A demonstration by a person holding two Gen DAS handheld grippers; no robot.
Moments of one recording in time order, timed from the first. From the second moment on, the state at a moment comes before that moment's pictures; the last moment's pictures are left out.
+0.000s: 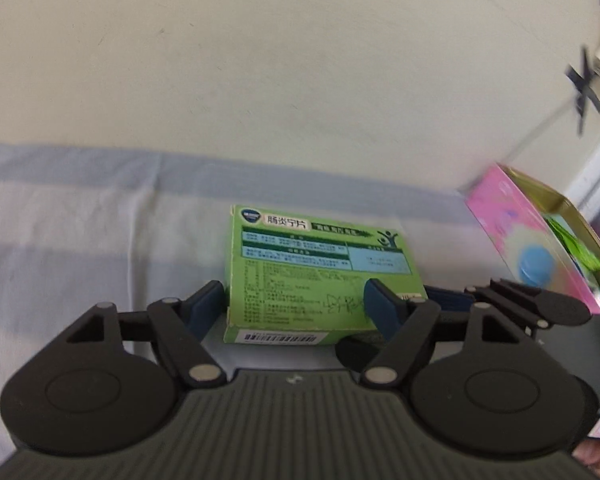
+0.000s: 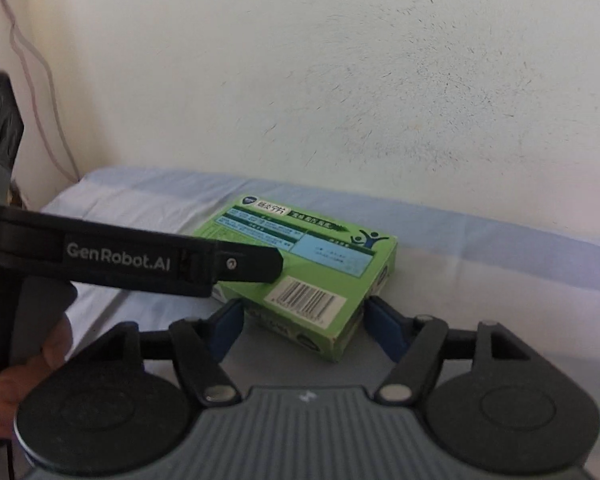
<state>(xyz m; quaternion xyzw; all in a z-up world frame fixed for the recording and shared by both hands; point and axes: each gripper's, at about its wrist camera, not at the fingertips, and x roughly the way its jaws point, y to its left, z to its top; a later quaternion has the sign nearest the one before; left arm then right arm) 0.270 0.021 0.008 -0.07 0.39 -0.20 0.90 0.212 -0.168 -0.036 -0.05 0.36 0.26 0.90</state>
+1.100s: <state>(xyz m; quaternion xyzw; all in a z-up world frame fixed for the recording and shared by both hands) 0.053 -0.207 0.077 0.09 0.28 -0.39 0.87 -0.042 -0.428 0.033 0.03 0.20 0.11 0.97</state>
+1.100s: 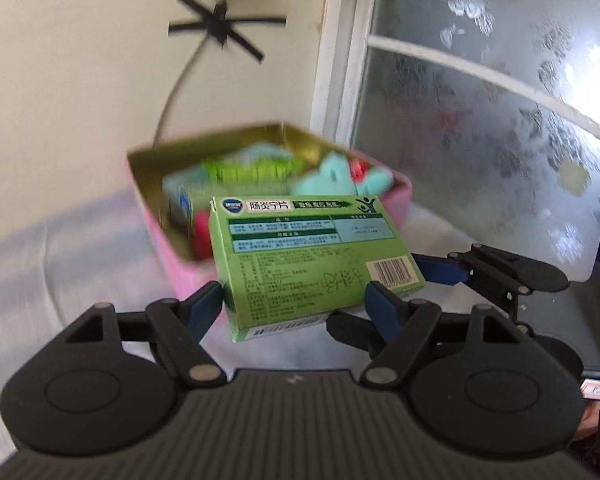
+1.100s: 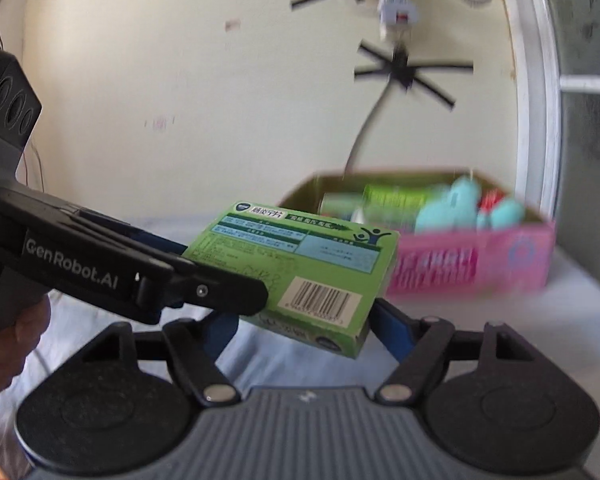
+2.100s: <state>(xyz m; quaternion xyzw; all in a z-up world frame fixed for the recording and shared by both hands) 0.096 -0.218 0.083 0.10 0.23 -0.20 0.95 0.019 -0.460 0.032 0.11 0.15 0.04 0.98</state>
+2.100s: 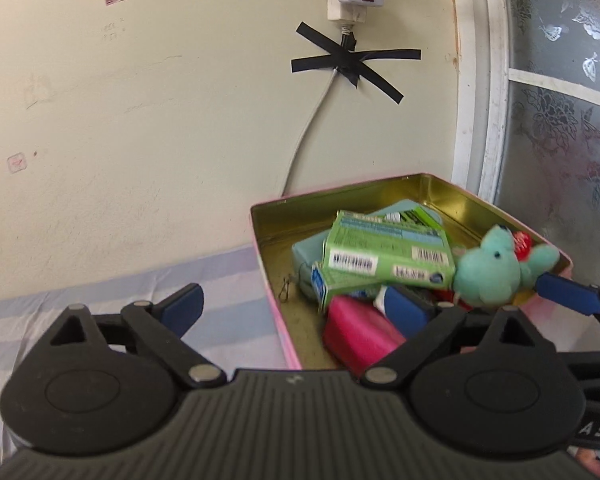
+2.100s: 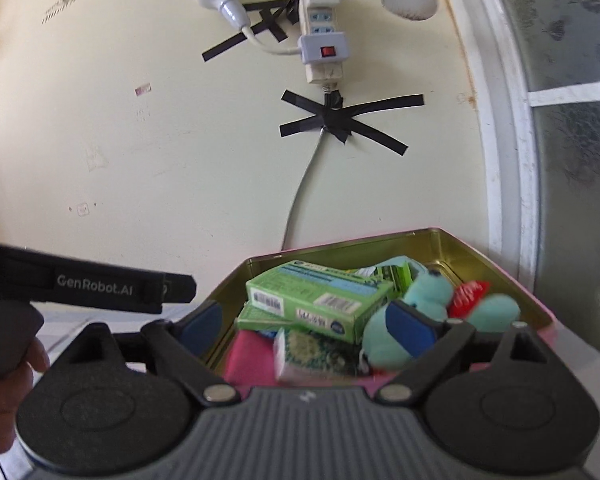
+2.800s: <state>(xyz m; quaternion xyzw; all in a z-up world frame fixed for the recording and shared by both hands) 0.031 -0.178 0.074 0.09 0.25 -0.21 0.94 -0.062 -0.439 0.051 0.15 0.15 0.01 0.98</state>
